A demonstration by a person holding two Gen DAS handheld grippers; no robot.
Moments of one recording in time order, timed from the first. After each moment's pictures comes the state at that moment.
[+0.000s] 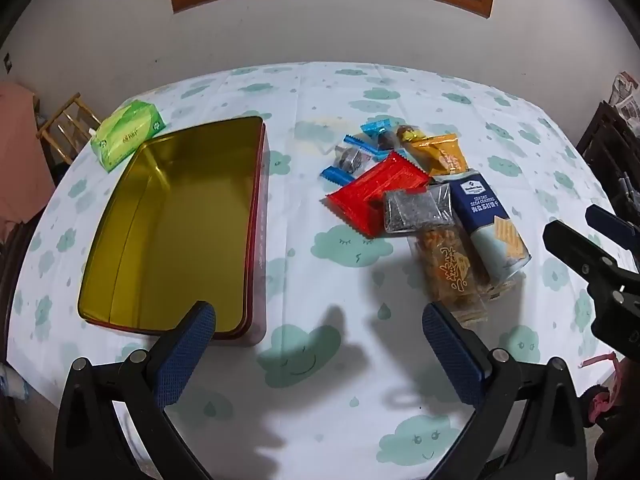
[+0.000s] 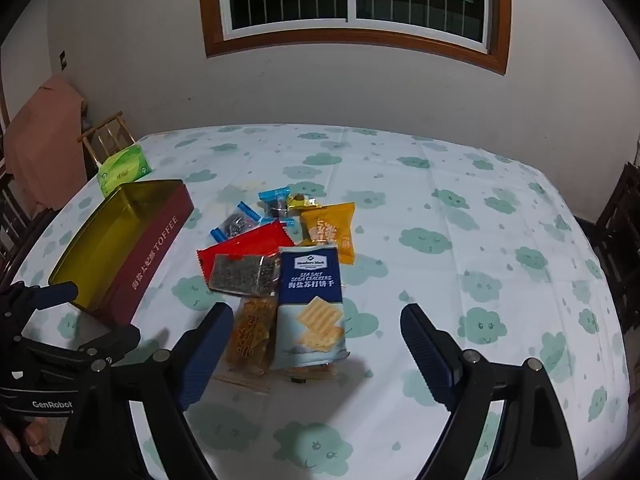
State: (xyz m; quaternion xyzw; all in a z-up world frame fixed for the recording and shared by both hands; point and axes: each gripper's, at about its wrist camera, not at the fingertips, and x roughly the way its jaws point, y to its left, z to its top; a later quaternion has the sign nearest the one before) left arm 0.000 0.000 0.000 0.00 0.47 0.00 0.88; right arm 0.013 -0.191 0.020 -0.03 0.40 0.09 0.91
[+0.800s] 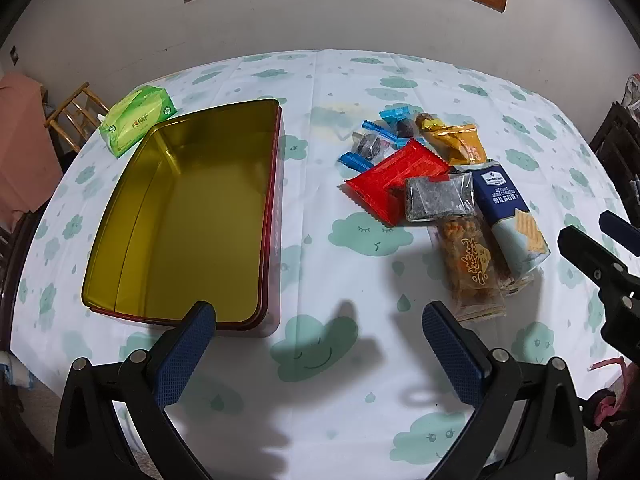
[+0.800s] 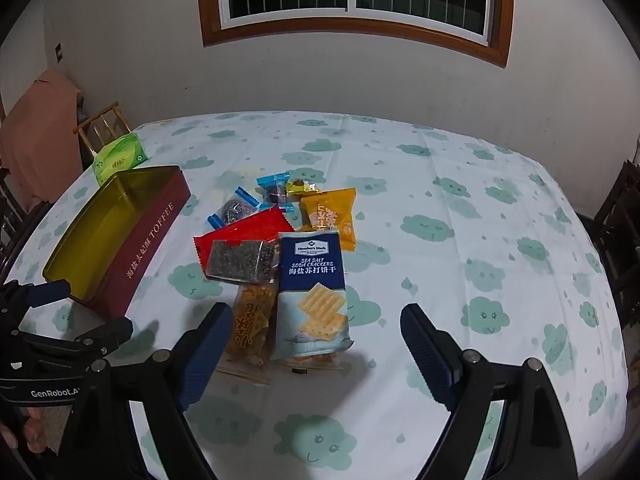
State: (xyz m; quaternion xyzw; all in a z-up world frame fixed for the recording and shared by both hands) left arm 0.002 0.011 -0.012 0.00 0.50 0.02 0.87; right arm 0.013 -0.186 0.012 -0.04 0.42 0.09 0.90
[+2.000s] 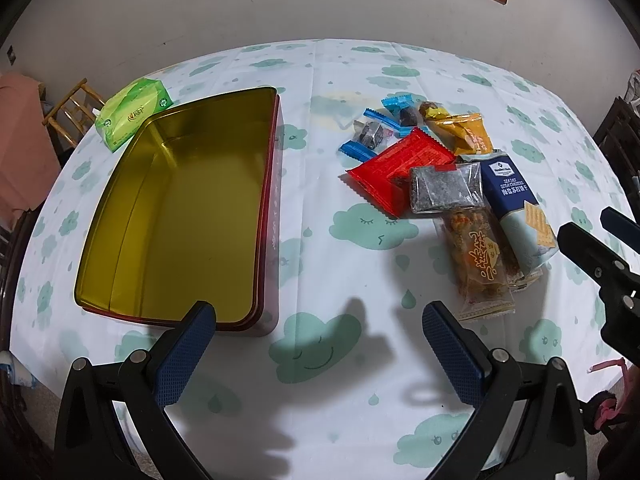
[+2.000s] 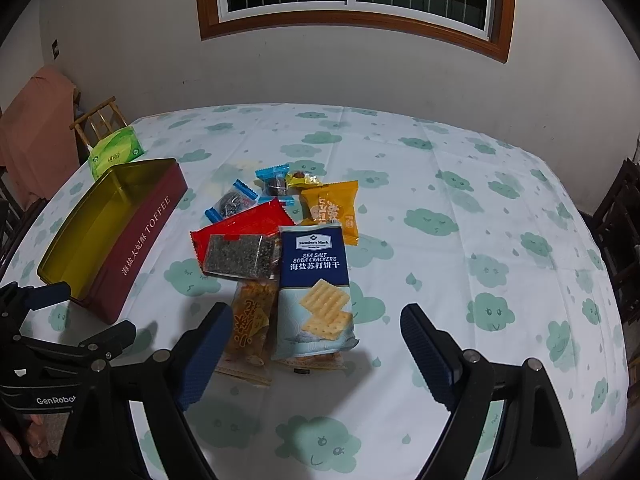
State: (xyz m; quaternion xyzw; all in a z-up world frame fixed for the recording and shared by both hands) left arm 0.004 0.009 -0.025 0.01 0.51 0.02 0.86; right arm 0.016 -0.181 0.002 -0.04 0.42 0.08 0.90
